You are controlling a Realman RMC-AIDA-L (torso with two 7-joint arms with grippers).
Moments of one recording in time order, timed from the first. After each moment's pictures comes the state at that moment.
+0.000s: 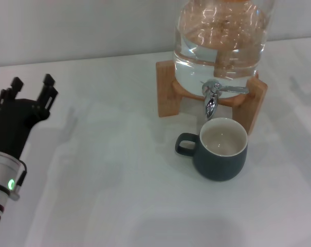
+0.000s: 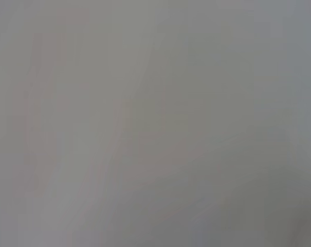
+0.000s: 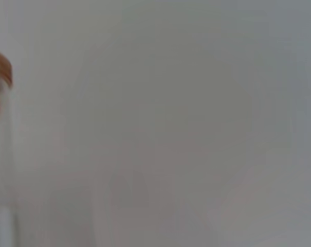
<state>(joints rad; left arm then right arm) -0.36 -2.09 2.31 0.49 -0.77 1.03 -0.20 0.37 2.00 -0.84 -0.18 2.52 1.22 -2.60</state>
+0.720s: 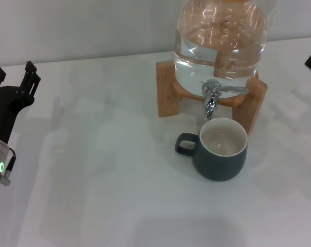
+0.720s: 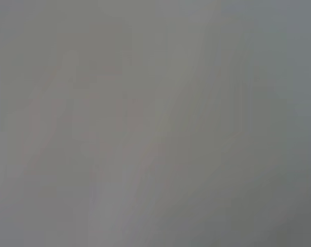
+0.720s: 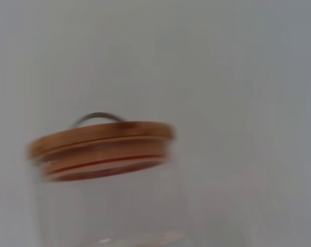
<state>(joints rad) -0.45 -2.09 2.31 0.40 -0.91 1.02 -0.21 0.25 1.94 -0.84 -0.30 2.19 1.54 -2.30</state>
